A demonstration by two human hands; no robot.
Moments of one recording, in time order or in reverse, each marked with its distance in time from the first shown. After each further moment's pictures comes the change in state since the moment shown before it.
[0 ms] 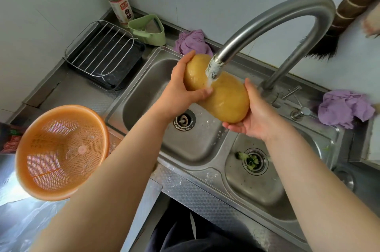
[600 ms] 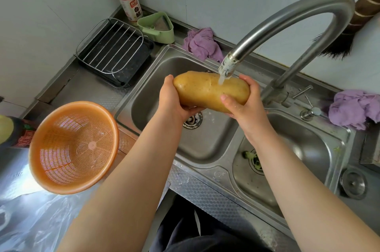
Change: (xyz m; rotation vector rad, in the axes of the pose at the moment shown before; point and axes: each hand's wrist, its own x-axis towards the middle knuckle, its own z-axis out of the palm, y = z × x) left_hand 0.005 -0.005 -0.003 -0.933 0.583 -0.739; right_hand 0.013 0.029 0.034 -0.276 0.169 -0.722
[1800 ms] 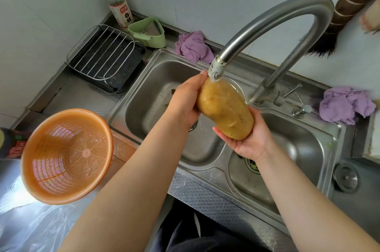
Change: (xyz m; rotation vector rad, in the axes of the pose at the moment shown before) left_hand -0.020 -0.025 0.022 0.387 -0.527 0.220; right_hand -0.017 0.026 -0.028 0.923 -0.038 0.830
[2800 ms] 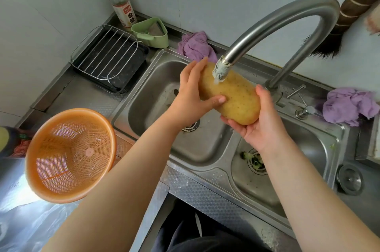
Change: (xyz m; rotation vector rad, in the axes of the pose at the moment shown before) left_hand -0.018 0.006 -0.020 1.017 -0.071 0.481; right_hand -0.033 -0.006 0.041 -0.193 0.121 -0.320
